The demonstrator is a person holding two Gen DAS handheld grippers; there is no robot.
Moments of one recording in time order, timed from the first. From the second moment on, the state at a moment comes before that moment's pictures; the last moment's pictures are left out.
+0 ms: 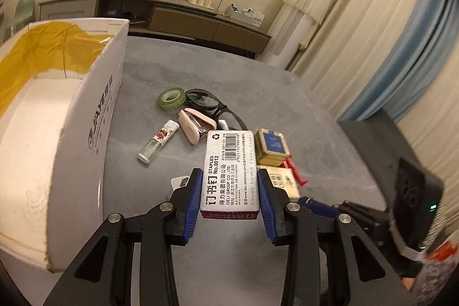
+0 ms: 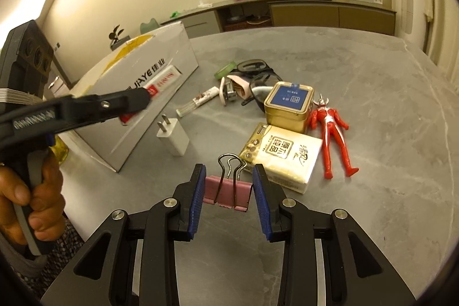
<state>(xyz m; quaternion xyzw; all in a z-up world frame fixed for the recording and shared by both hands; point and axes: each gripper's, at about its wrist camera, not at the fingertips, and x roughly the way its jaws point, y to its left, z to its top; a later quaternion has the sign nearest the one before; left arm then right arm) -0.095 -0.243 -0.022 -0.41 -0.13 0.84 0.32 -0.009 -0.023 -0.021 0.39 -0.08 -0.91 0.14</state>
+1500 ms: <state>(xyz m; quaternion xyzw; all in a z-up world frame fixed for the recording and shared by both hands) -0.114 -0.355 0.049 -0.29 -0.09 0.94 0.17 -0.024 -0.167 0.096 0.29 0.00 -0.93 0.23</state>
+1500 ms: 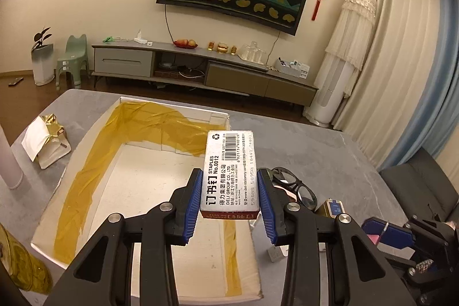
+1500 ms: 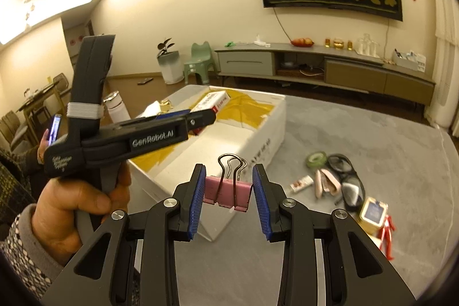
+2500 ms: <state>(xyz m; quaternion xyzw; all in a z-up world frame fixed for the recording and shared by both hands) -0.185 -0.431 0.045 -0.36 -0.11 0.92 0.13 -0.186 -0.262 0.077 0.36 0.09 -0.90 0.24</state>
